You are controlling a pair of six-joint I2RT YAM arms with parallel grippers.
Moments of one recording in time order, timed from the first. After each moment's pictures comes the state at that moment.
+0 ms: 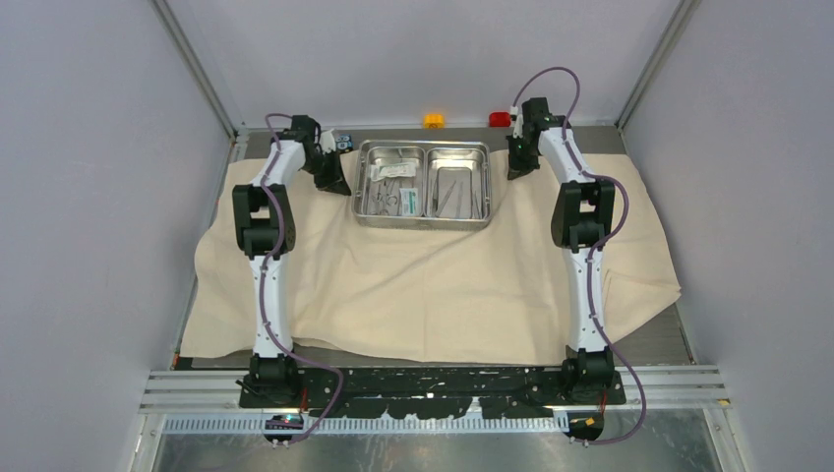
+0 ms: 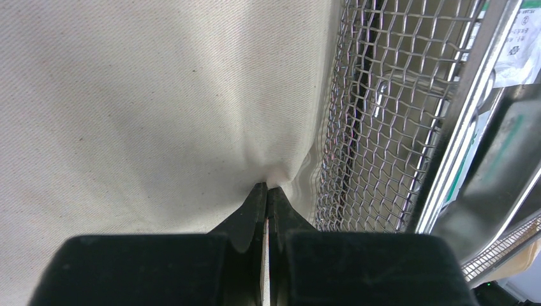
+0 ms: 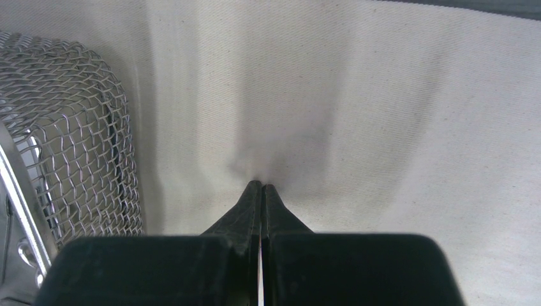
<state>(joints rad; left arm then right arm) -0.02 2.48 2.15 -0.87 0.47 -0.14 0.07 2.57 2.37 -0.90 -0.13 0.05</state>
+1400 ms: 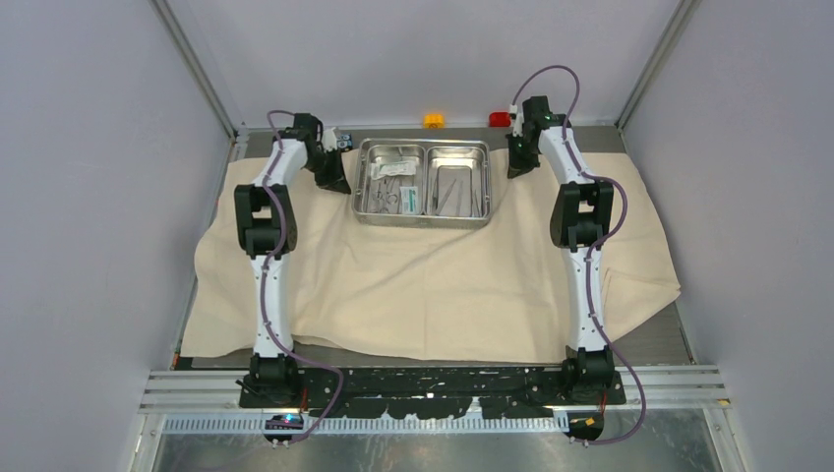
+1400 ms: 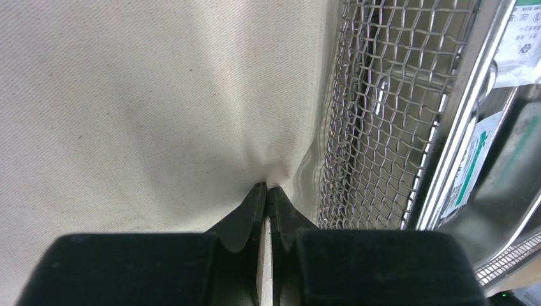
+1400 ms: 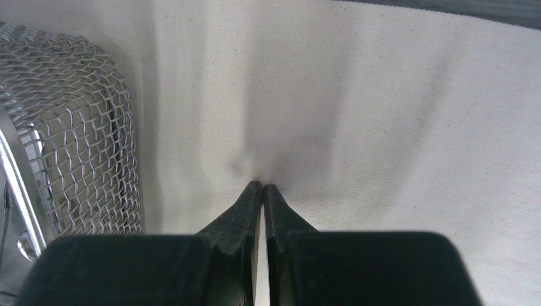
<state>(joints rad) -0.03 2.49 2.19 -0.89 0.43 -0.13 0.07 2.61 2.45 -0.94 -0.15 0.02</state>
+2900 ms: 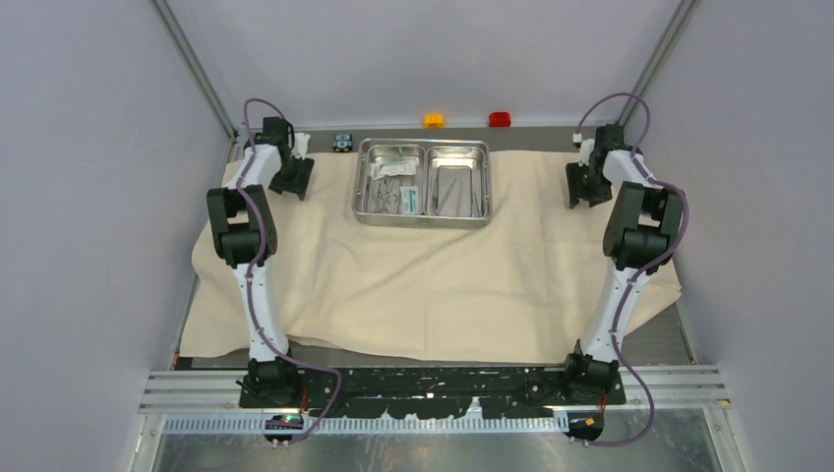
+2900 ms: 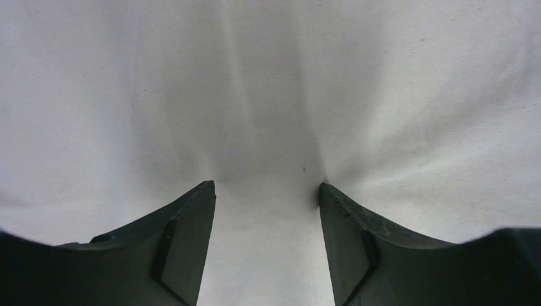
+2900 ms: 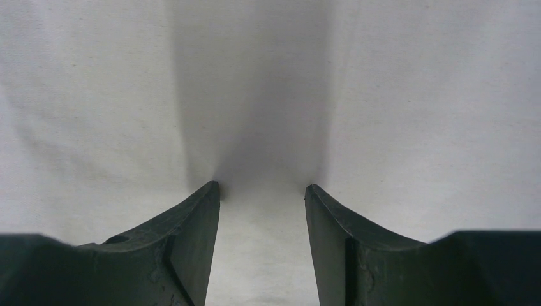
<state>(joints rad) 0.09 2.32 1.93 -0.75 -0.01 0.29 -0.21 2.18 1.69 -0.67 -0.03 -0.26</state>
